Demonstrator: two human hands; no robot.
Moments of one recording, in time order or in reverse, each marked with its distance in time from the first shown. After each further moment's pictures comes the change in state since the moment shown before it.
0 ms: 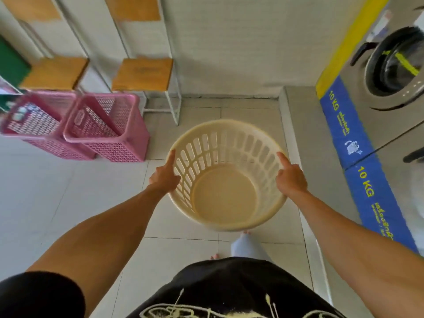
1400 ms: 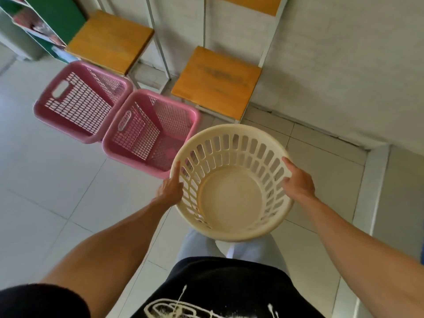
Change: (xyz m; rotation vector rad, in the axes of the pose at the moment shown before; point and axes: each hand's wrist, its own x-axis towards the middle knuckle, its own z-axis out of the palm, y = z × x) left_hand 0.386 -0.191 -0.142 -0.219 -0.065 -0.297; right_hand 0.371 -0.453 0.108 -0.142 -0.300 -0.218
